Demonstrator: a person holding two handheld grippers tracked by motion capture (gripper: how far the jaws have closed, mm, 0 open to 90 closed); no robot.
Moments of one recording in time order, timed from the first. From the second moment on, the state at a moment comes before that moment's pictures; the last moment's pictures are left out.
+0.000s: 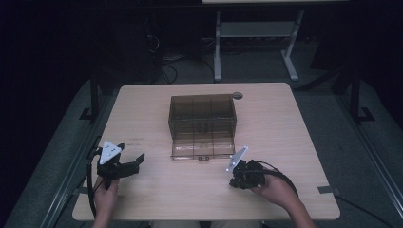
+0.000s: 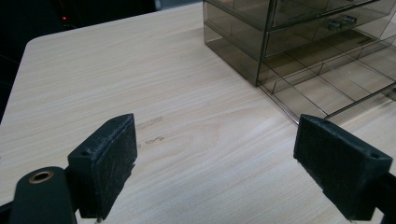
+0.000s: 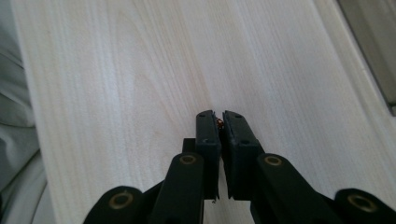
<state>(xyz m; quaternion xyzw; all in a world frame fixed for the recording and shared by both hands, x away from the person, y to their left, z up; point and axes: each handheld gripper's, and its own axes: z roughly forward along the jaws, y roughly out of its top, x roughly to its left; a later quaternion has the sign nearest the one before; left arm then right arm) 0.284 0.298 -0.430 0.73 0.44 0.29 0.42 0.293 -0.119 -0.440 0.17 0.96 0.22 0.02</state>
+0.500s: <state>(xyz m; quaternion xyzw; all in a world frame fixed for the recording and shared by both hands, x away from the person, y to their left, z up) 0.284 0.297 -0.430 0.73 0.45 0.29 0.42 0.294 -0.124 -0.417 0.16 0.96 0.25 0.02</state>
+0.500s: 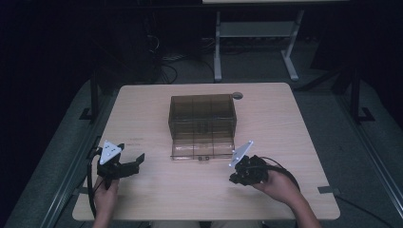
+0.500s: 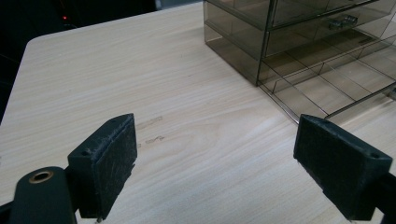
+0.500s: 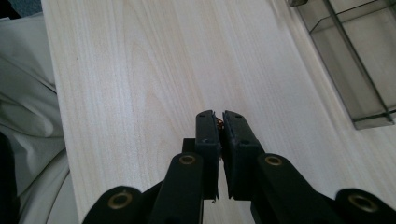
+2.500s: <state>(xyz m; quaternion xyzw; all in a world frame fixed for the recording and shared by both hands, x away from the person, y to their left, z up) 0.285 0.297 -0.431 0.73 0.45 0.29 0.43 0.370 -0.110 -0.386 0.17 0.95 0.26 0.02</state>
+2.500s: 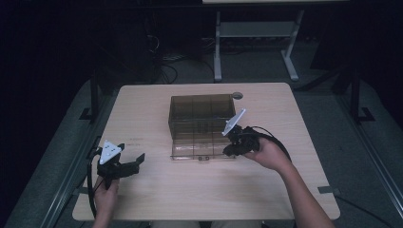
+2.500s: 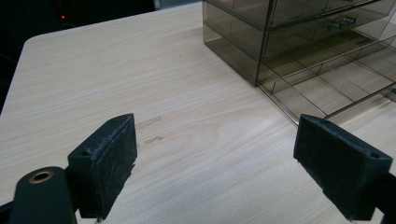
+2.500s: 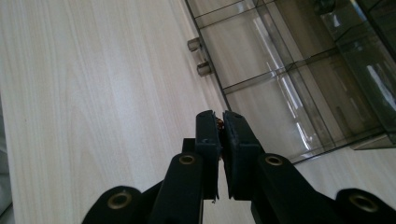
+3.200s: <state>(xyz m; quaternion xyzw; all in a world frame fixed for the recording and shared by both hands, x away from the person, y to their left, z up) 0.285 0.298 -0.431 0.73 0.45 0.29 0.43 0.398 -0.100 -0.395 0.19 0.95 0.25 0.01</state>
